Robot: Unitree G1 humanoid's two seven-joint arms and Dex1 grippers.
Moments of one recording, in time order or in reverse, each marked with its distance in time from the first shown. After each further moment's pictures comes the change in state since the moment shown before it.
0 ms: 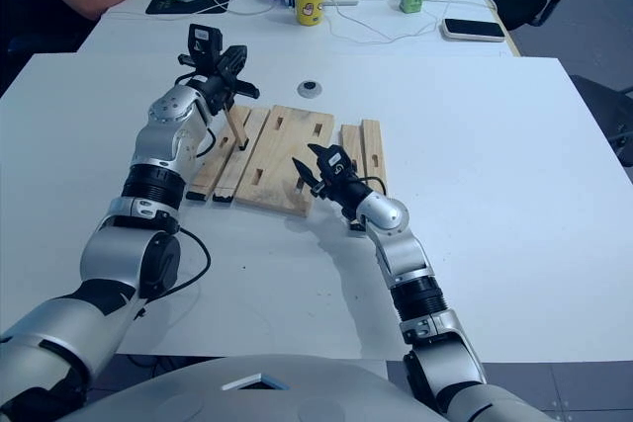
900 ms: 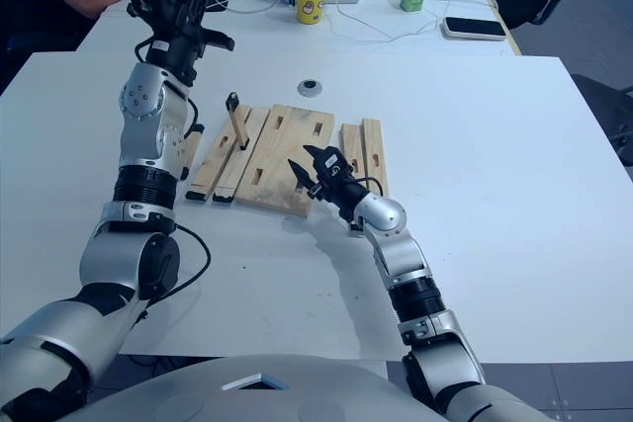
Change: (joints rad) left arm 0.018 -0.006 0.058 -0.153 -0.024 -0.370 -0.045; right arm 0.003 0.011 0.016 -0.004 0.000 -0.013 0.010
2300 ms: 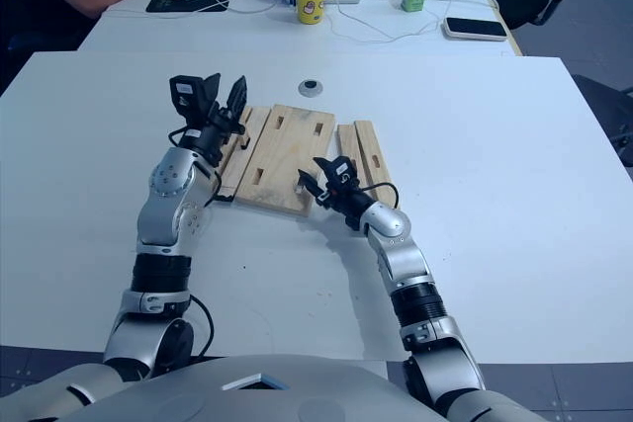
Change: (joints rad) left arm 0.477 -0.108 -0.105 -0.586 0.004 0.494 0.179; right arm 0.033 0.008 -0.043 0.068 0.057 0.014 0.016
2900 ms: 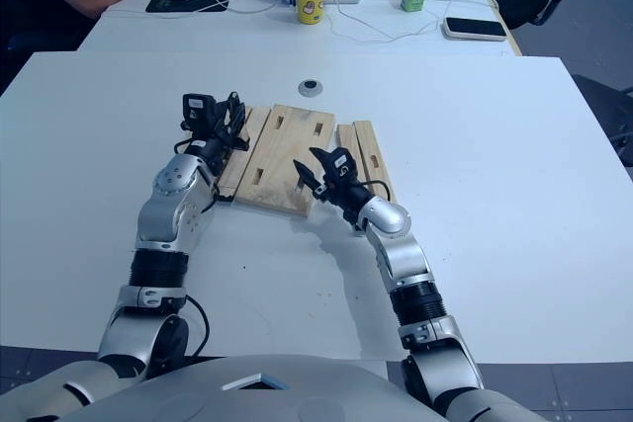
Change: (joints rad) left arm -0.020 0.034 0.015 0.107 0.017 0.064 0.001; right arm -0.006 0.001 -0.004 -0.078 0.020 0.026 0.000
